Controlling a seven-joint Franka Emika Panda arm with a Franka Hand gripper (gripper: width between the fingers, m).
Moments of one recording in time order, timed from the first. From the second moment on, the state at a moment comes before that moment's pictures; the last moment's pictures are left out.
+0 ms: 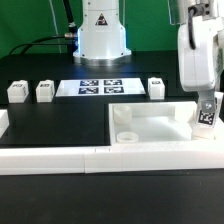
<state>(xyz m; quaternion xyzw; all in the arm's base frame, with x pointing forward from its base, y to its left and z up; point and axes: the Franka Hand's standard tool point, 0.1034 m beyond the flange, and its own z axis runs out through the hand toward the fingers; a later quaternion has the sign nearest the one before) 0.628 0.127 0.074 -0.52 0.85 0.01 0.12</state>
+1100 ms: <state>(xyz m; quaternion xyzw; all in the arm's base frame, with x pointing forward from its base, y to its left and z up) 0.624 0.111 0.079 -0.93 0.36 -0.03 0.06</state>
